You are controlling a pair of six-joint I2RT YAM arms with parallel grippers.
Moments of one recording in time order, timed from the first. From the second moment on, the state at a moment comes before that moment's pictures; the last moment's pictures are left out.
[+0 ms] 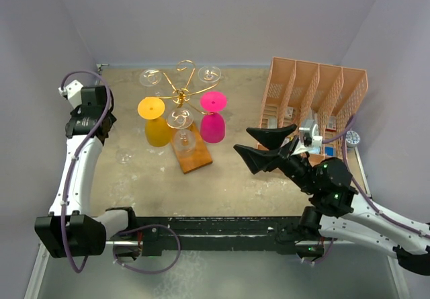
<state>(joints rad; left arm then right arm) 0.07 1.16 1.16 -0.76 -0.52 -0.58 1.08 0.59 0.67 0.32 0.16 0.25</state>
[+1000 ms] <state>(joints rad) 0.07 1.22 1.17 -0.81 -0.37 -0.56 1.08 0.59 0.64 0.36 0.14 0.25</state>
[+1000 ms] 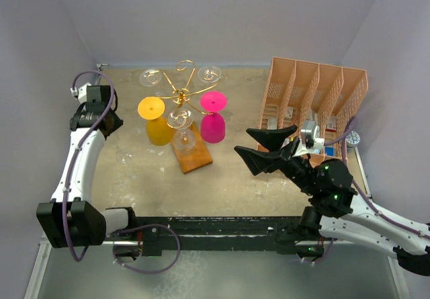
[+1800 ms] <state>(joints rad) 0.07 1.14 1.17 -0.87 -0.45 -0.56 1.08 0.67 0.66 0.42 0.11 0.26</state>
